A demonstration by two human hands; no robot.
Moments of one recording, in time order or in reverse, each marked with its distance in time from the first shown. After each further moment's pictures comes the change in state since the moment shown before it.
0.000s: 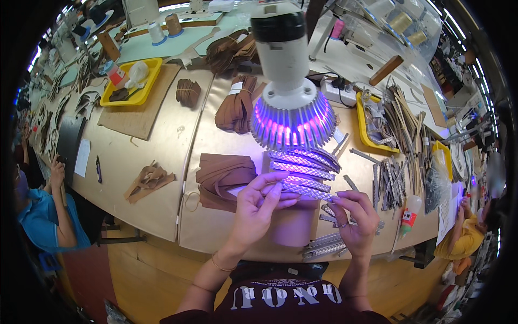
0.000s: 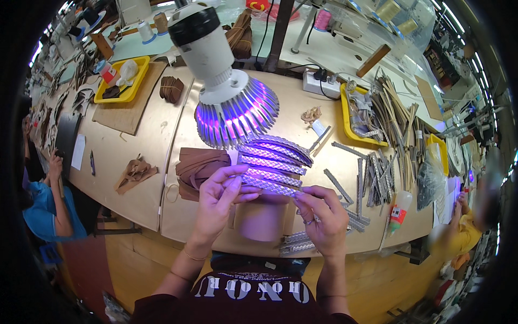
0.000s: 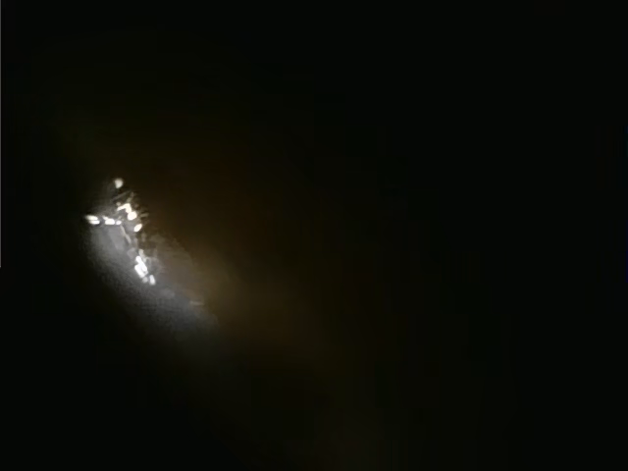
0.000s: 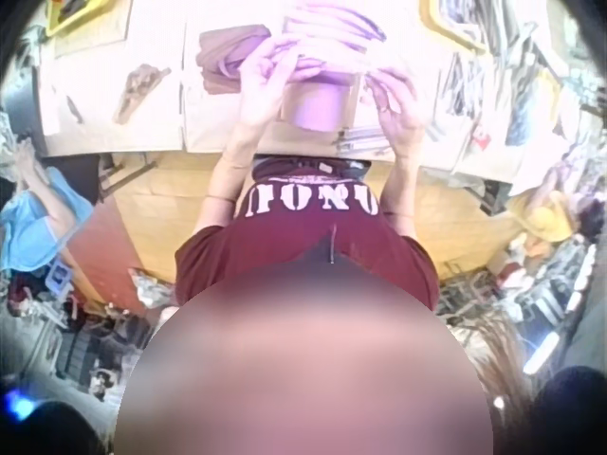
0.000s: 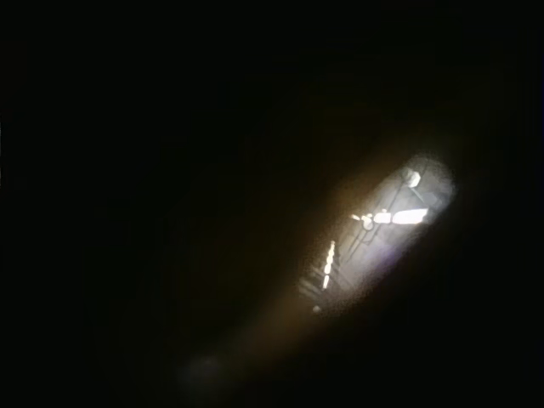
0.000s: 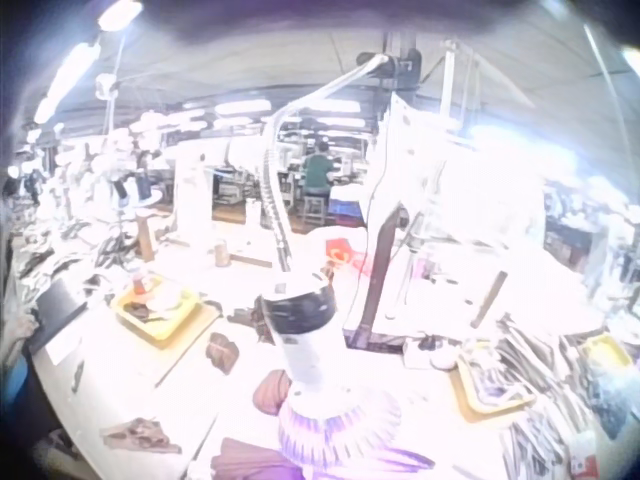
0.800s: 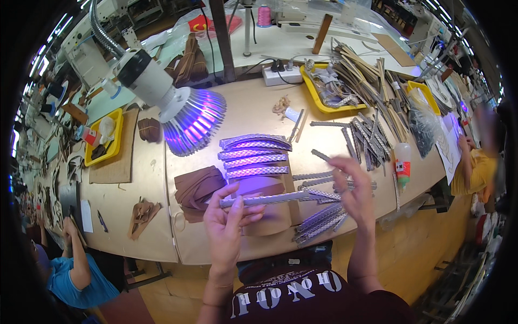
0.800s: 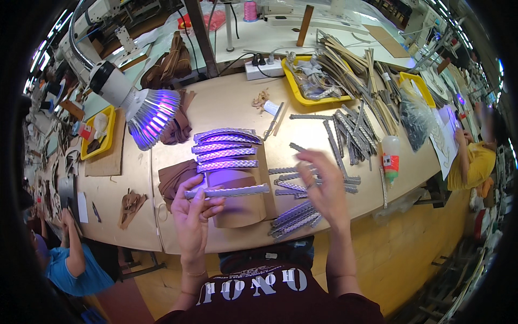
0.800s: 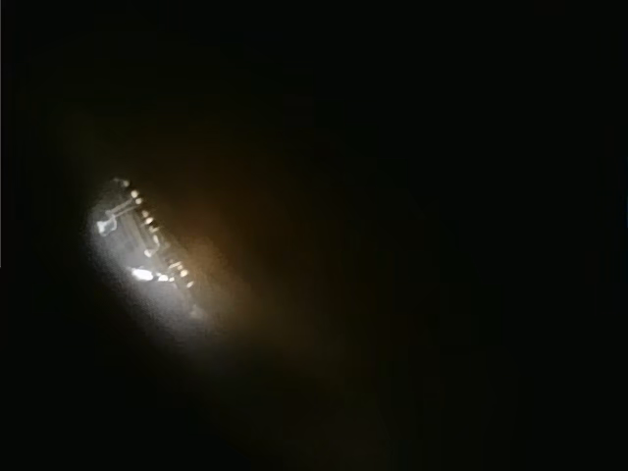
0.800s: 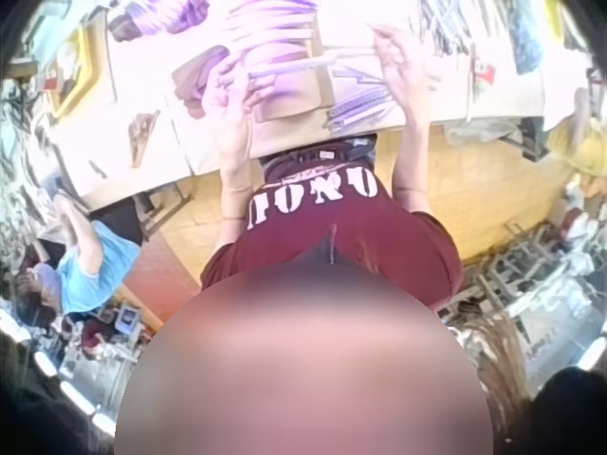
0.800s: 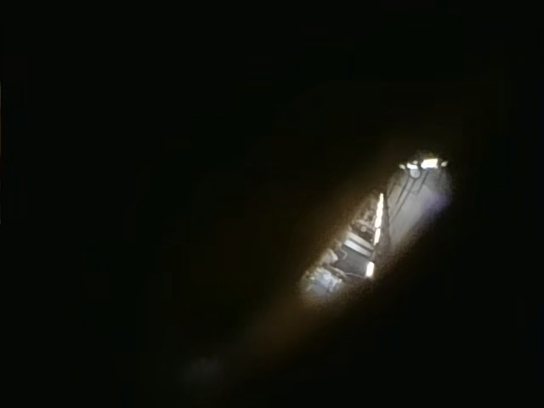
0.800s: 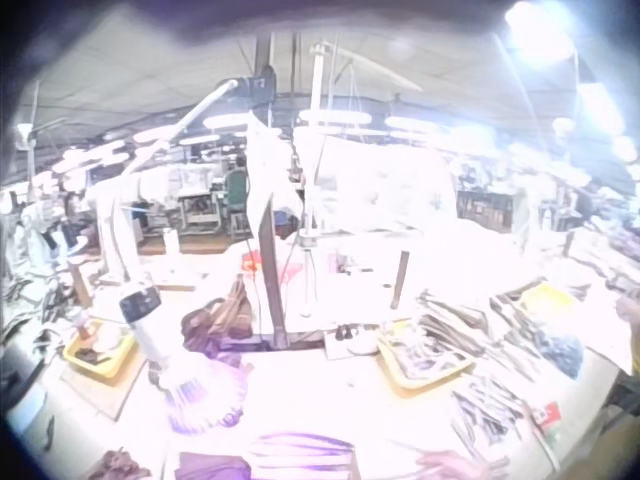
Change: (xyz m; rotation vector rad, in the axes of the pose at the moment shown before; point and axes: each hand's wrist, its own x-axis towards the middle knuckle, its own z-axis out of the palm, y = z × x) left_hand -0.033 0.007 0.026 0.138 0.072 -0.008; right_hand -0.040 0.051 -0.040 0.144 0.079 0.304
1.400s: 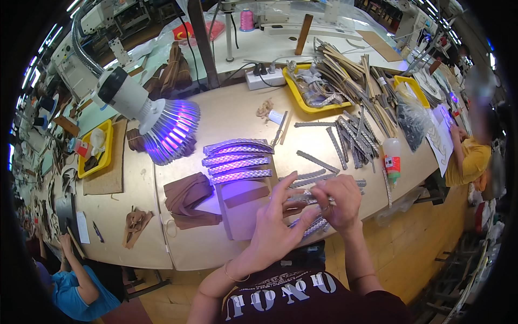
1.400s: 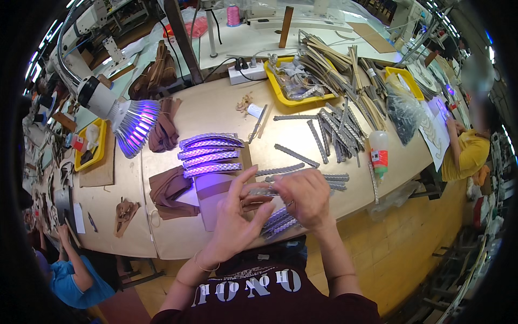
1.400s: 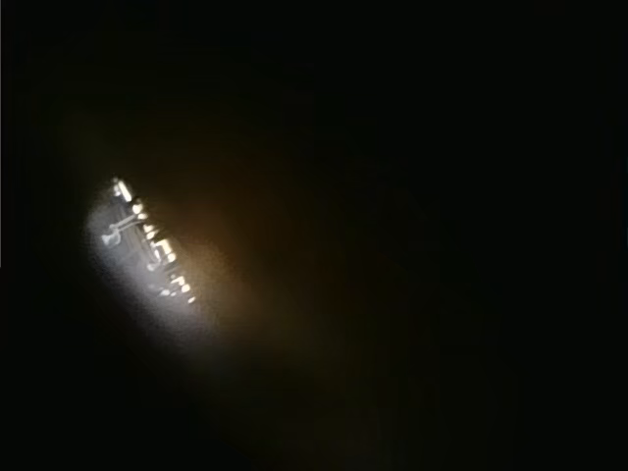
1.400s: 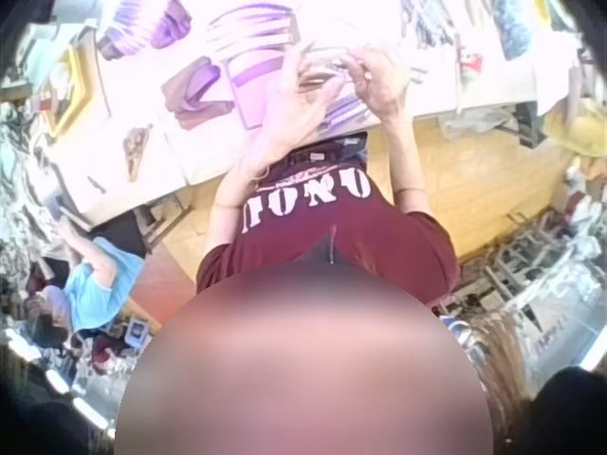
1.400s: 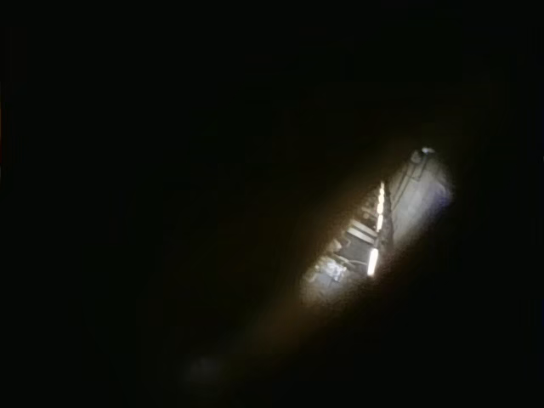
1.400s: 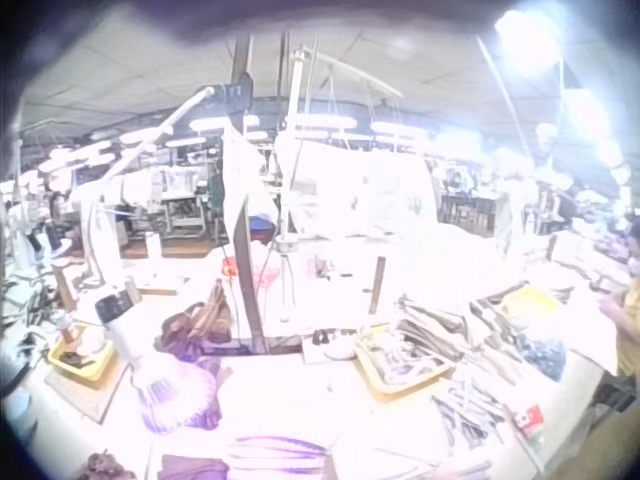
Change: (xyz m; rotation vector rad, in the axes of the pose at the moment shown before) left_hand -0.002 -0.021 0.076 0.404 -0.377 0.124; right_hand -0.013 -0.004 0.004 -0.280 0.246 -0.511
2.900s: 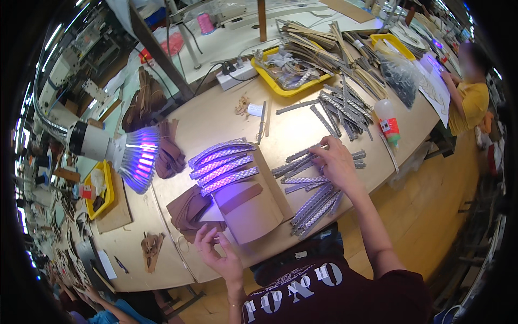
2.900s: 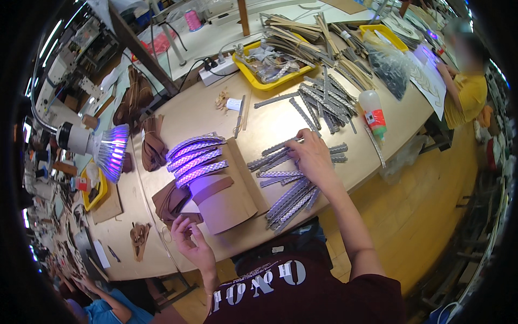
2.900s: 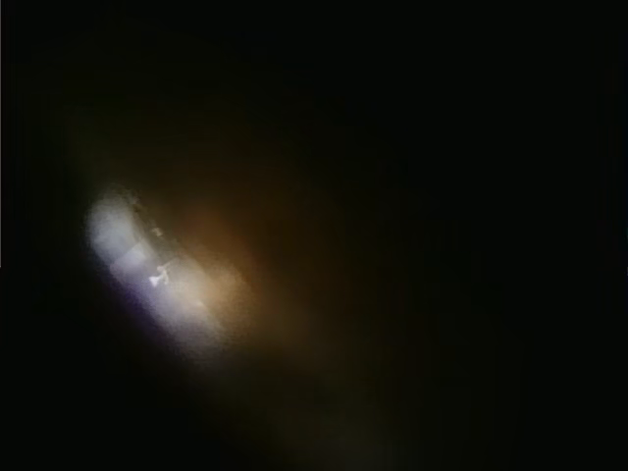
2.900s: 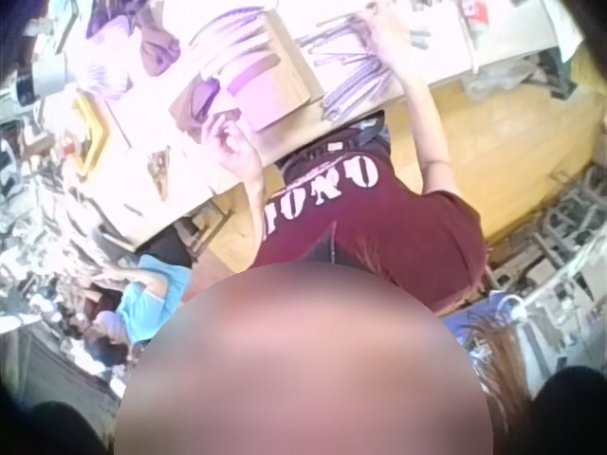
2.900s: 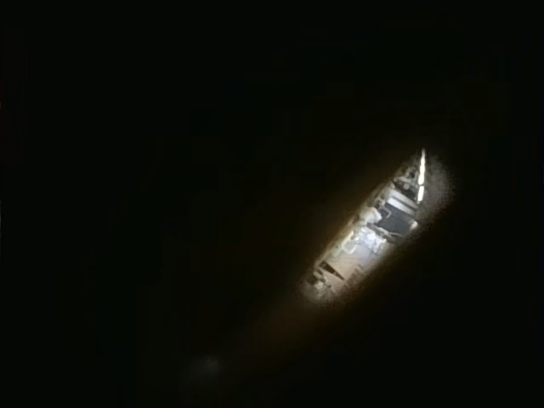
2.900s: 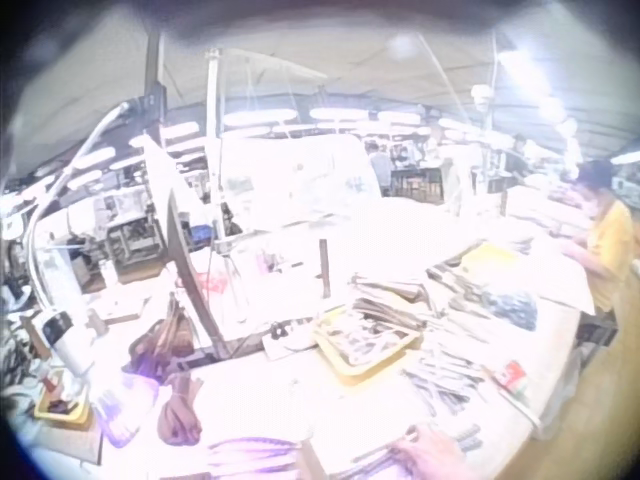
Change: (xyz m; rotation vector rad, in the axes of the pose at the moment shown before) left_hand -0.075 -0.086 -0.077 0.477 0.680 0.138; right_hand -0.052 0.069 0.020 -0.263 -0.461 0.567
